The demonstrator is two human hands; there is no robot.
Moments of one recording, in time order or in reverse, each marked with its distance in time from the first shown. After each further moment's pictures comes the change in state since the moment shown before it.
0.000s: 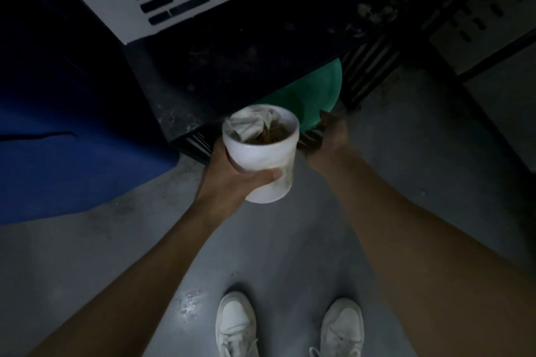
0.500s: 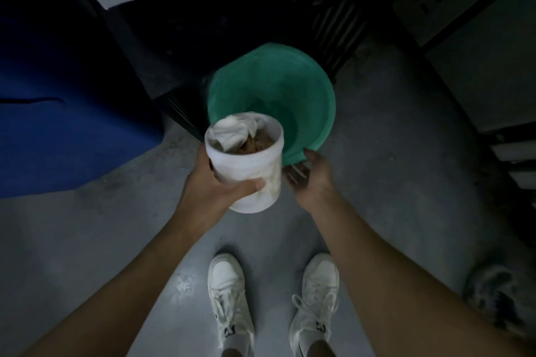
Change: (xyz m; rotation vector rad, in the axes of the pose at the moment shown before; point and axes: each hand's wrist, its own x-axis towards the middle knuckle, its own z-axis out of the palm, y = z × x) left_hand -0.094 0.002 -0.002 0.009 -0.081 -0.037; right_hand -0.064 0.068 -0.101 0.058 0.065 0.099
